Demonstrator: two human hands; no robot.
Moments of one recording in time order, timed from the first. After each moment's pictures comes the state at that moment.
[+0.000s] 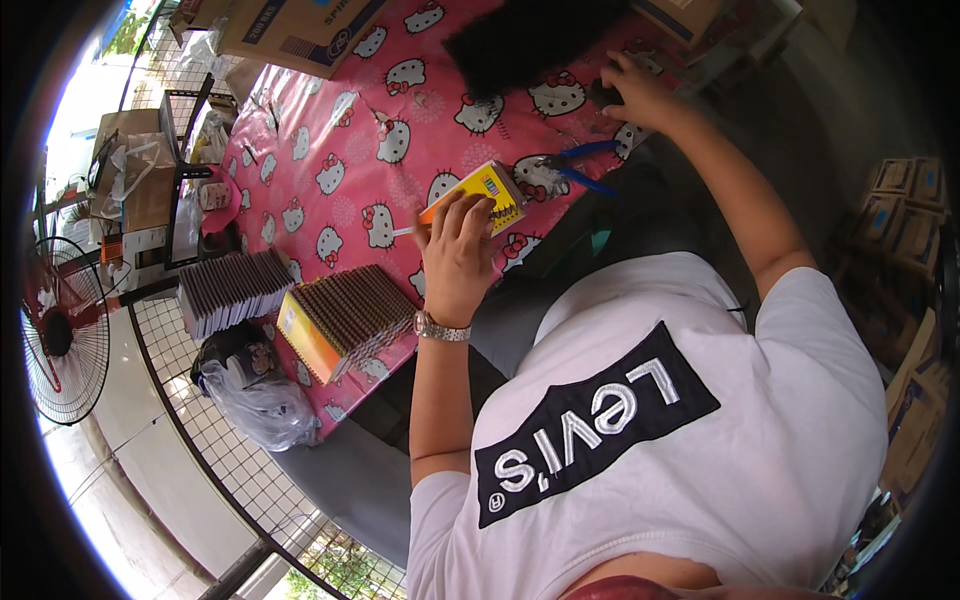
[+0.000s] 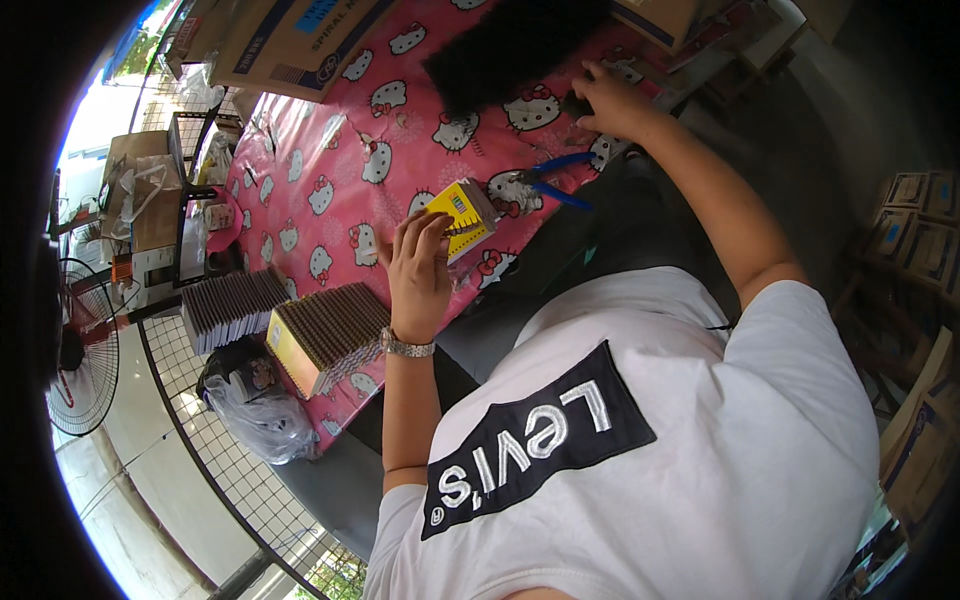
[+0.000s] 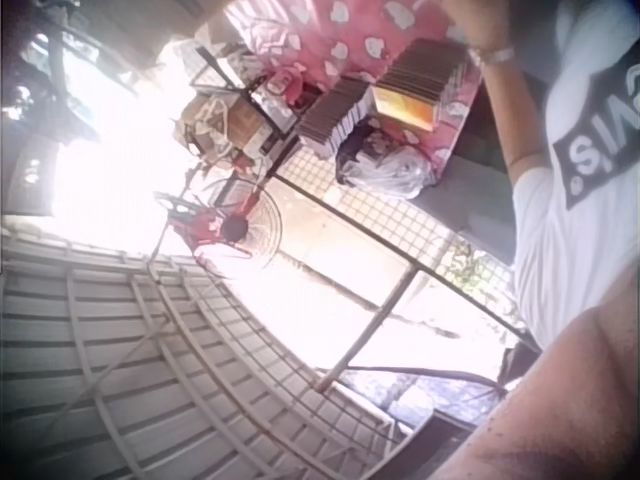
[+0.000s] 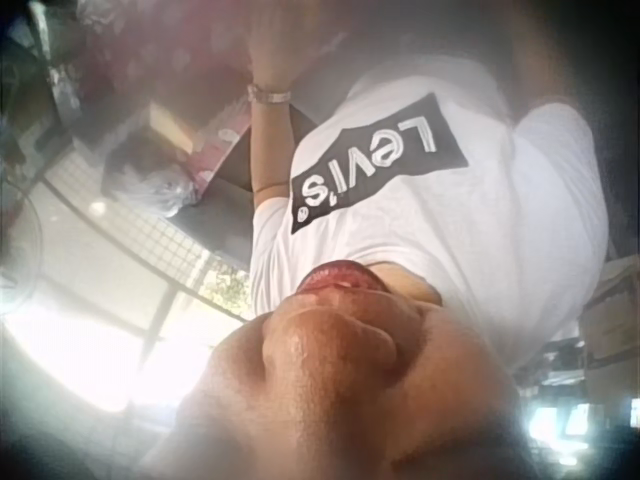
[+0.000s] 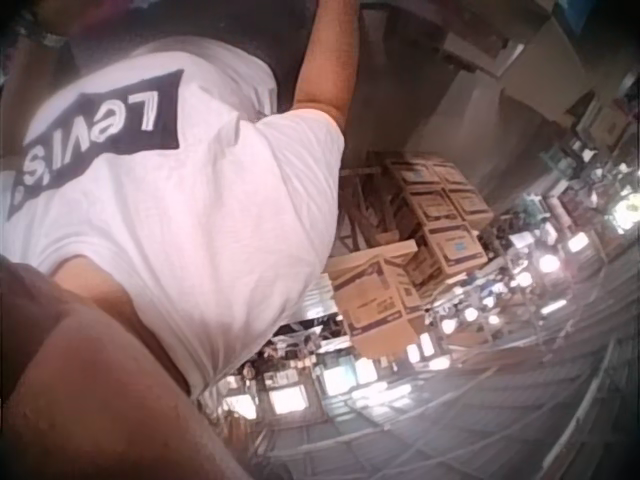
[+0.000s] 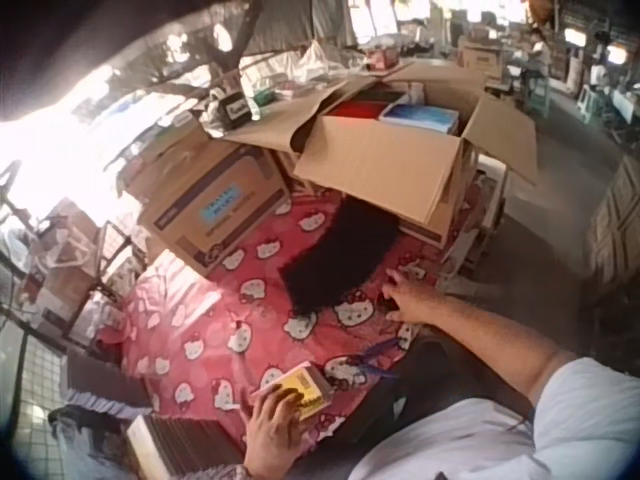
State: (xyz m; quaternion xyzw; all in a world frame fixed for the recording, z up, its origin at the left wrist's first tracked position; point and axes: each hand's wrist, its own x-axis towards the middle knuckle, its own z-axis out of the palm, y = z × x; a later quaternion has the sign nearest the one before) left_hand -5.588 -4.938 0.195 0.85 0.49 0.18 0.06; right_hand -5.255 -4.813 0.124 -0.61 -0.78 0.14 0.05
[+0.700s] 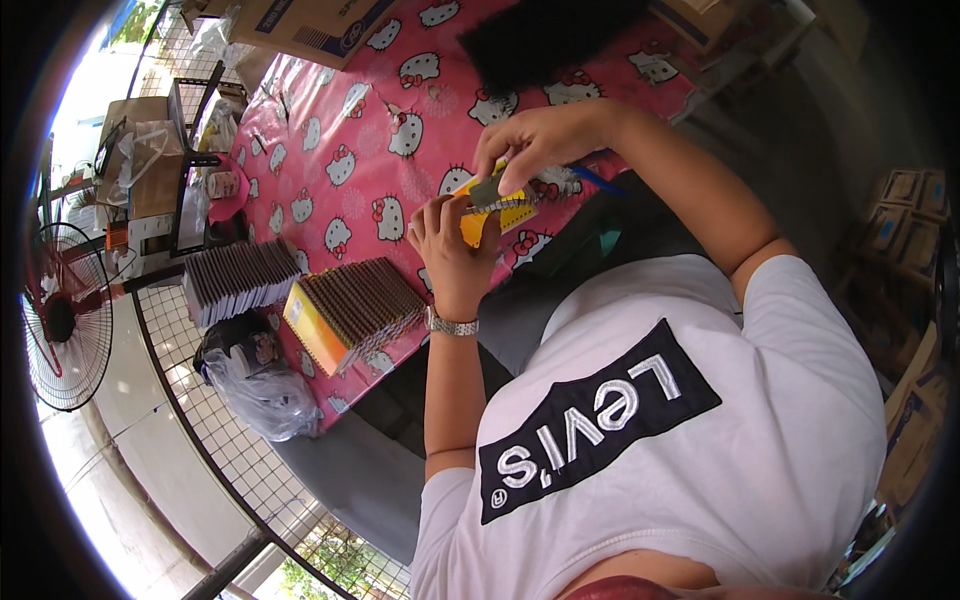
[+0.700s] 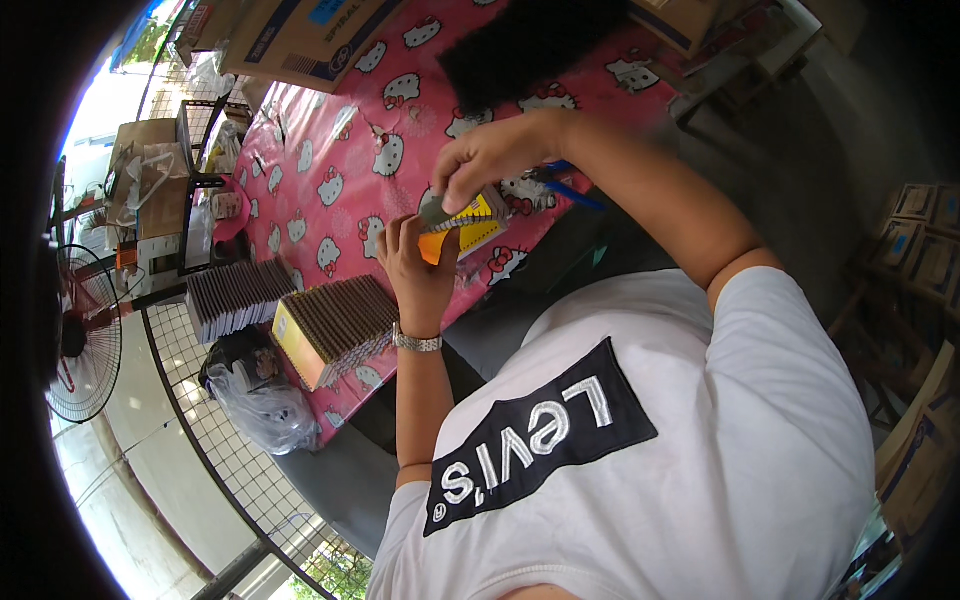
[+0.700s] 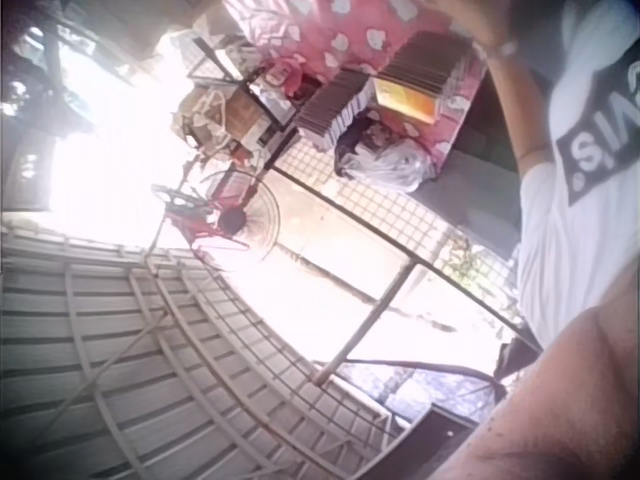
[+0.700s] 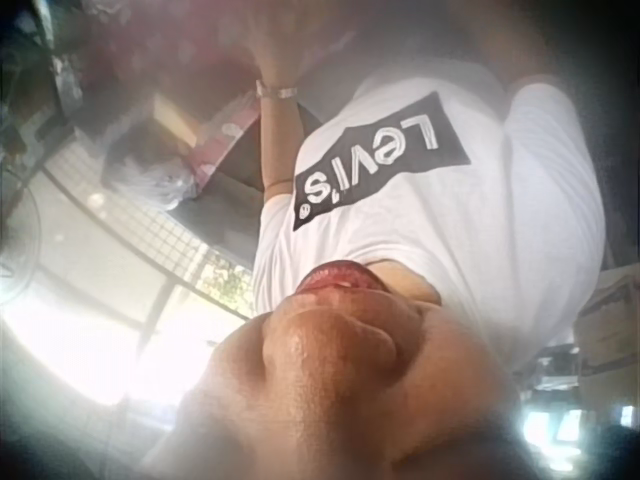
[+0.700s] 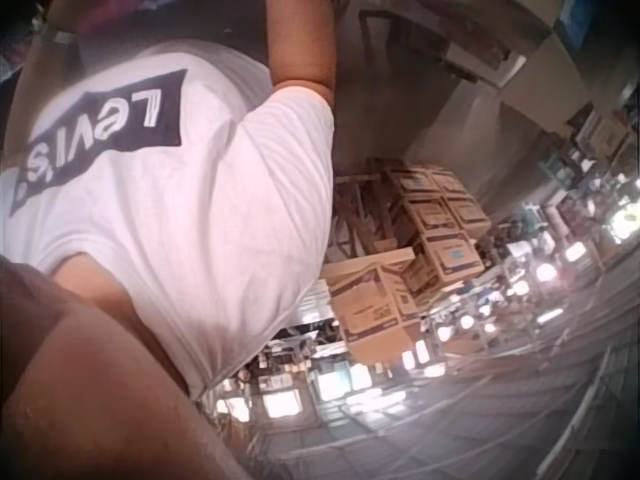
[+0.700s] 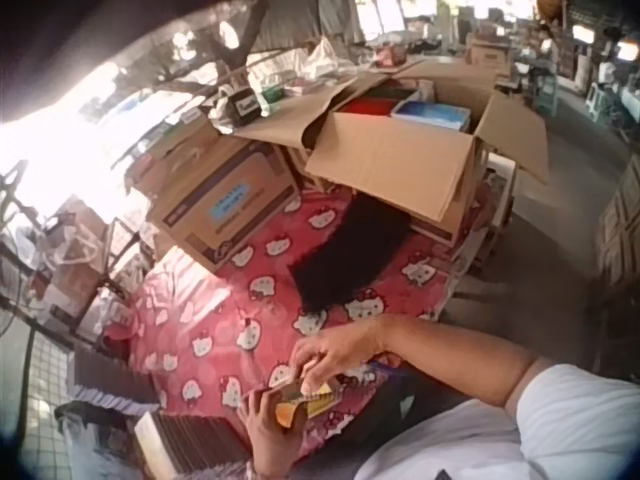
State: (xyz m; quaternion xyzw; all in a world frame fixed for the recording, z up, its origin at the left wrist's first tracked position) left_hand -5.595 -4.939 0.187 0.77 0.58 0.26 0.03; right_hand -5.381 -4.816 0.199 -0.21 -0.71 0.67 0.10
